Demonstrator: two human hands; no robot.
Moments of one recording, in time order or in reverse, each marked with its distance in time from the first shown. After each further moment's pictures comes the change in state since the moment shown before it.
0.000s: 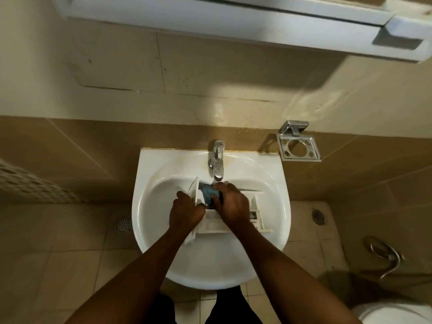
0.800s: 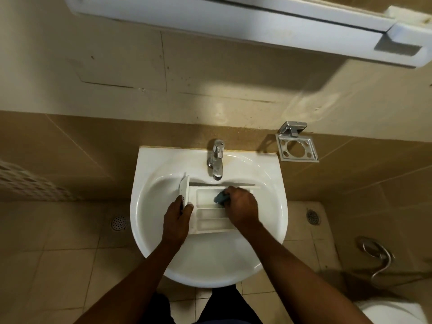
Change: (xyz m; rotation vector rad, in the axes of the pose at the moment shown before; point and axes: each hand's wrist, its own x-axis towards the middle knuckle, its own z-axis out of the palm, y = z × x) left_hand -0.016 -0.050 0.001 -0.471 0.009 0.243; right_hand -0.001 0.002 -0.032 -0.121 -0.167 0.213
